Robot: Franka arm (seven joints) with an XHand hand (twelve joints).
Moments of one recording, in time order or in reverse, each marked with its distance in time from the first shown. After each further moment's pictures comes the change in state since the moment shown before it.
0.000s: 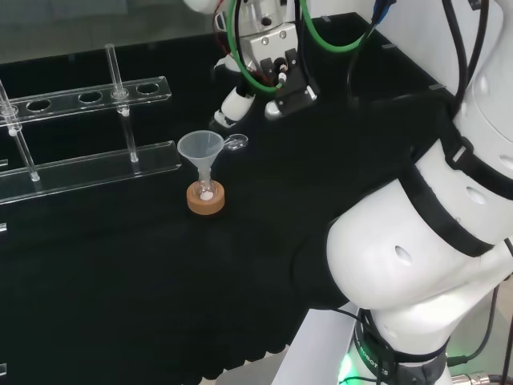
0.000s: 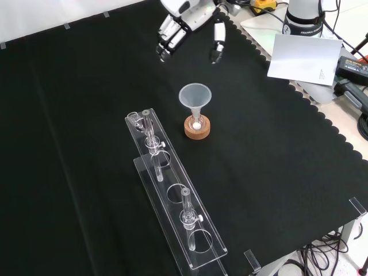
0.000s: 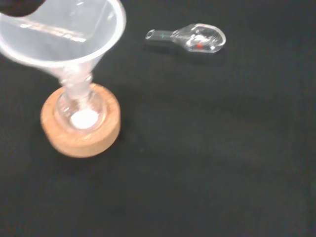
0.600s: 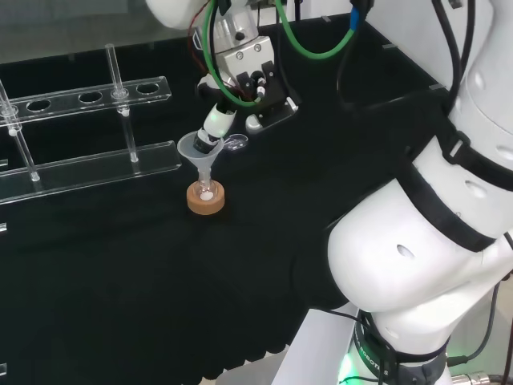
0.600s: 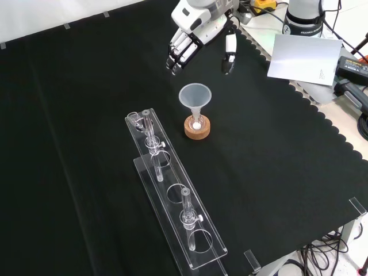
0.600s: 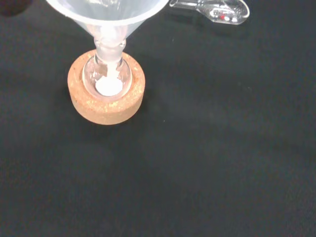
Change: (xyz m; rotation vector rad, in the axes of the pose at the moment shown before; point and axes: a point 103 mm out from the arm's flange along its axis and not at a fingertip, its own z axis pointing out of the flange) arm 0.034 -0.002 0.010 0.080 -0.058 0.000
